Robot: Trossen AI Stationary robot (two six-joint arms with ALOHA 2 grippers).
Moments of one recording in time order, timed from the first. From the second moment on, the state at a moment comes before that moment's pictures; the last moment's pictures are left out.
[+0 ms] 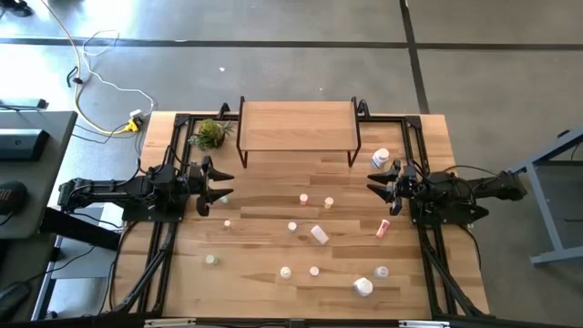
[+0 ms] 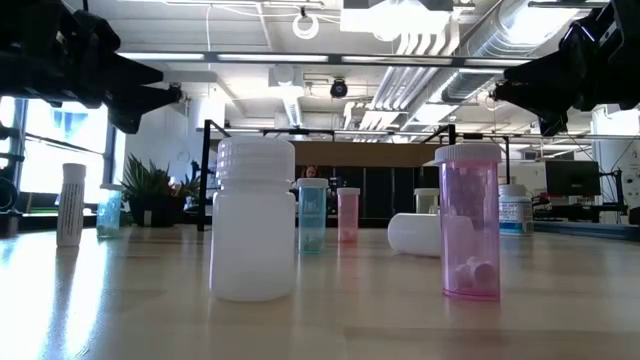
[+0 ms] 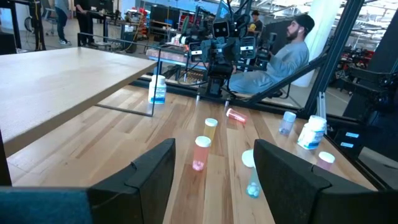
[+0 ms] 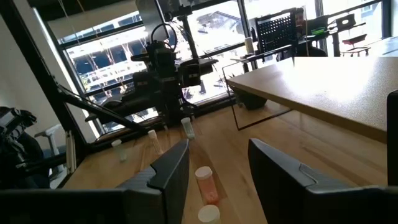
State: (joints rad) left arm 0.20 0.15 0.01 0.10 0.01 -0.19; right arm 0.15 0.01 0.02 0.05 0.33 0.26
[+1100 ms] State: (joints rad) left arm 0.20 0.15 0.01 0.07 -0.05 -0.81; right arm 0.15 0.01 0.02 0.05 0.33 0.26
